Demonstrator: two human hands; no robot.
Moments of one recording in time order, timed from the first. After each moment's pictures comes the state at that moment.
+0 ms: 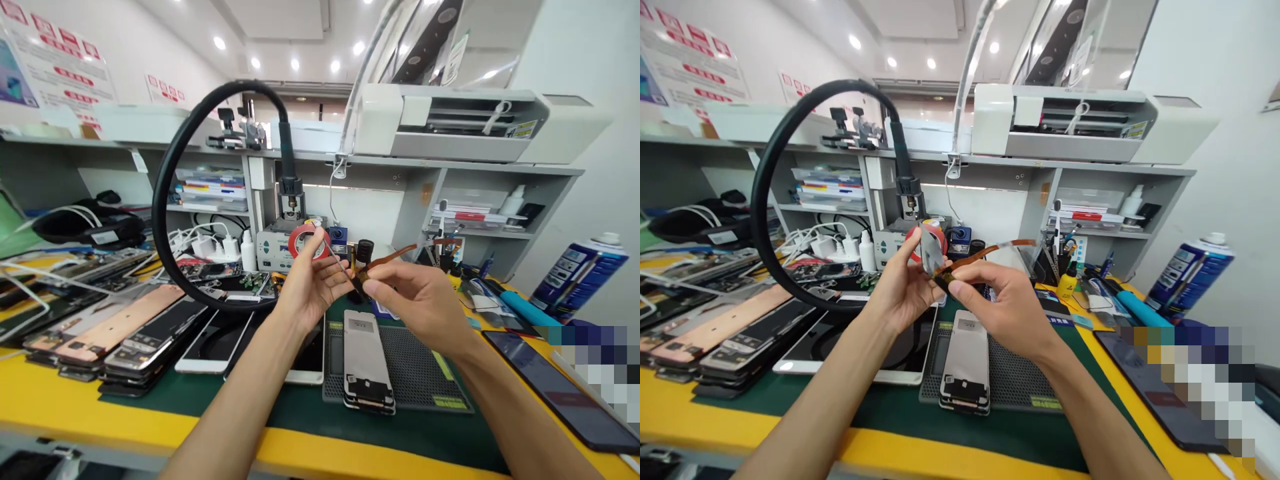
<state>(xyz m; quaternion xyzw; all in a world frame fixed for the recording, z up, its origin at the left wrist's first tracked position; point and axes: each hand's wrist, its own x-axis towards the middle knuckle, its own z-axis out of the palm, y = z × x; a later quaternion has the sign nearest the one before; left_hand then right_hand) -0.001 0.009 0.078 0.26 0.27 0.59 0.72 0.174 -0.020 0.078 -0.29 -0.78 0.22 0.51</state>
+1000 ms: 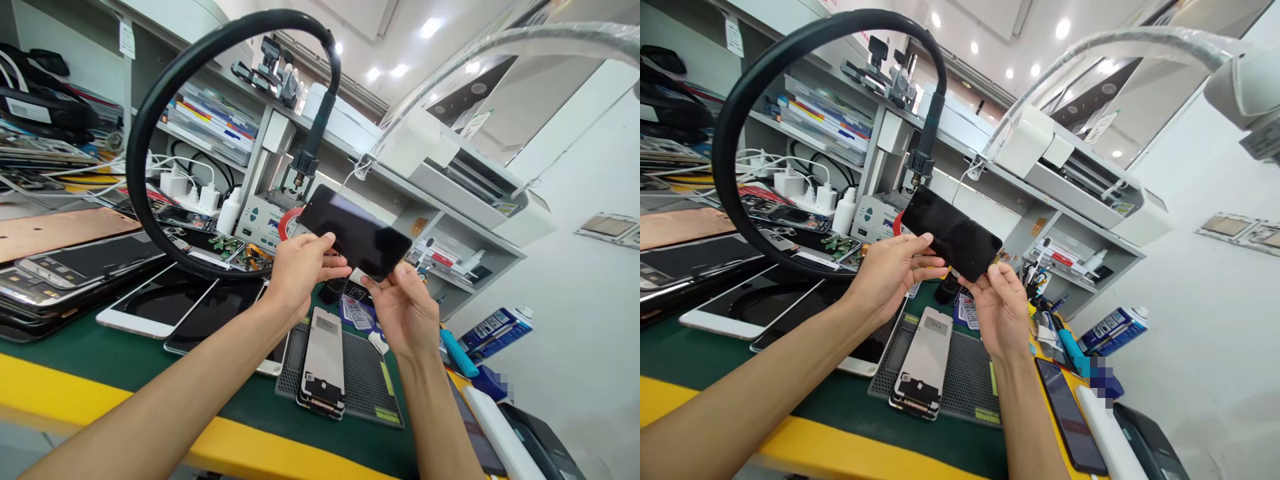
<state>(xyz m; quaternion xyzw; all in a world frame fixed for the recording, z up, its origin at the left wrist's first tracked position) 0.004 0.005 0.071 0.28 0.23 0.72 0.59 0.172 0.010 0.070 -0.26 -0.58 0.45 0.63</state>
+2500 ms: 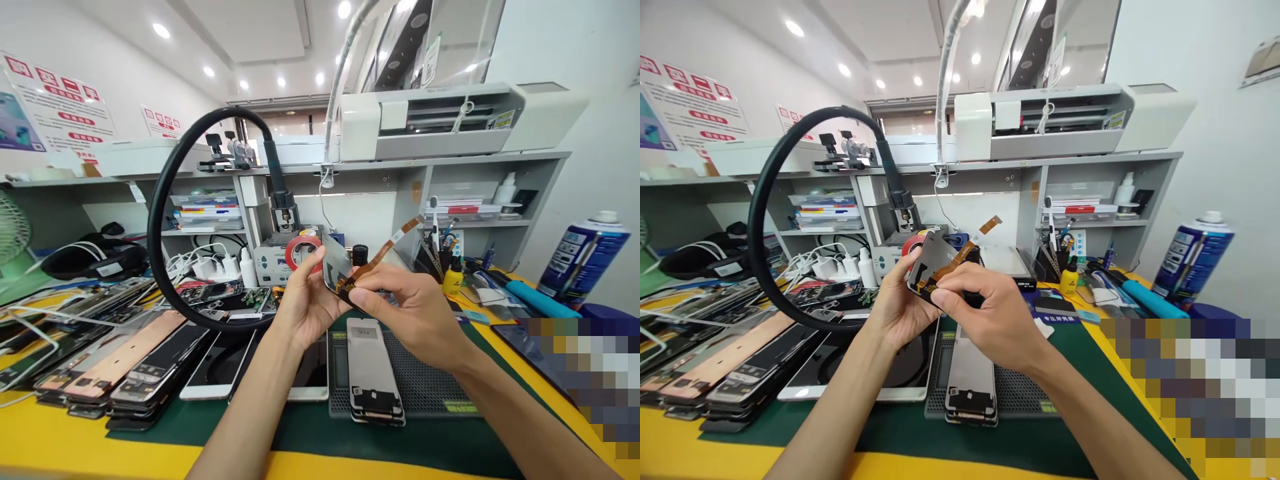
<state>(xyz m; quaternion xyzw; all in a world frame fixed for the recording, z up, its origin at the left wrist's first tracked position) -0.004 0.014 0.070 0.32 0.13 0.50 0.80 0.165 -0.029 0.079 -0.25 -0.79 0.20 0.52</state>
